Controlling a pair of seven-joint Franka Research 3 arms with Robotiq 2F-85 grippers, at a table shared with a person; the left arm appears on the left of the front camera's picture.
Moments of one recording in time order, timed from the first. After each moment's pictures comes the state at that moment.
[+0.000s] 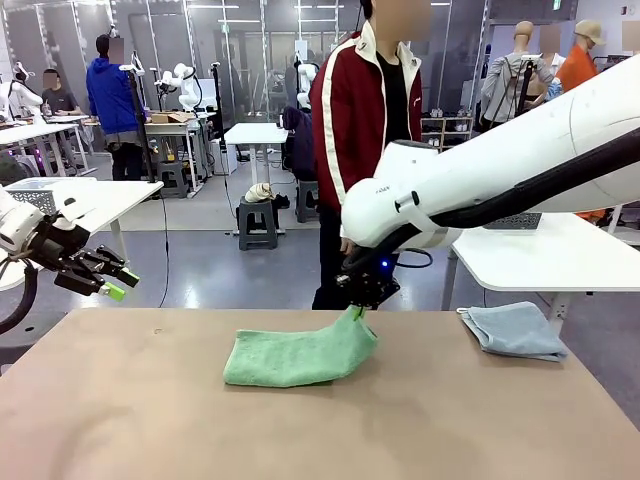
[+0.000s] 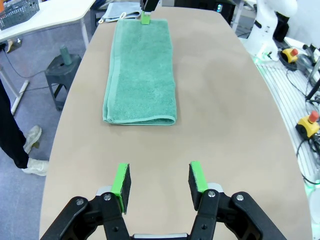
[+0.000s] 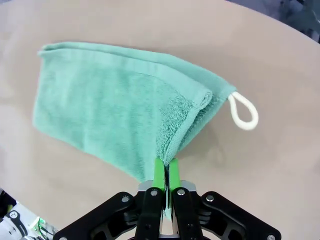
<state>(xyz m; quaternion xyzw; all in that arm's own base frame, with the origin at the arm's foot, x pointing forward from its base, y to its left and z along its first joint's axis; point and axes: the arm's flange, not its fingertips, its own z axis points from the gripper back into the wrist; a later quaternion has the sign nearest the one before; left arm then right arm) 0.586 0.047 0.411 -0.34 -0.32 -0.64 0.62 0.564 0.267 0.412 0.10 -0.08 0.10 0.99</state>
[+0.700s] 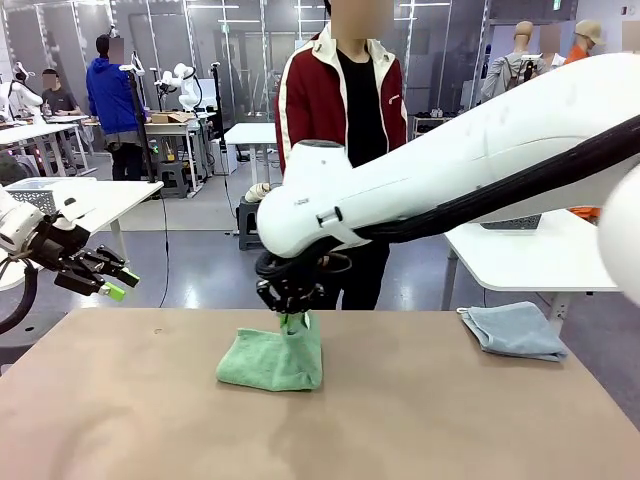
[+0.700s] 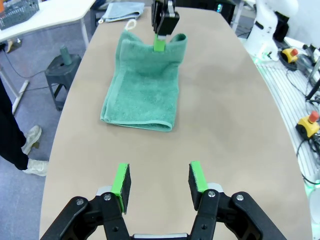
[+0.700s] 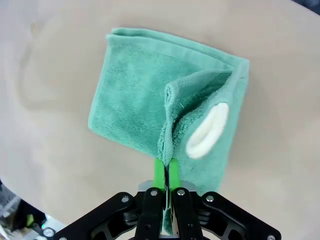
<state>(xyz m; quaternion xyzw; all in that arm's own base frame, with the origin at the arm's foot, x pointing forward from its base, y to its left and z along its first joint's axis) 0.586 0.047 0.411 -0.34 -0.32 -0.64 0.61 0.544 0.411 0.407 0.10 -0.05 0.05 0.99</state>
